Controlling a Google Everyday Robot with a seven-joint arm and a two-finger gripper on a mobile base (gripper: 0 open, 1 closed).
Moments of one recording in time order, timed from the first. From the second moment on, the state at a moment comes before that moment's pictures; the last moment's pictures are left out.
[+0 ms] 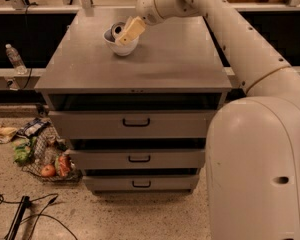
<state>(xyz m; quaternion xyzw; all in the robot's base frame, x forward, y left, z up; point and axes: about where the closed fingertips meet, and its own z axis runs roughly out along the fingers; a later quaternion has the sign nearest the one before) 0.812 0.071 0.957 -0.60 0.58 0.14 0.54</state>
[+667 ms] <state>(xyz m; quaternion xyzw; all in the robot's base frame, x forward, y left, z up) 0.823 0.096 0.935 -0.61 0.56 0.12 0.55</state>
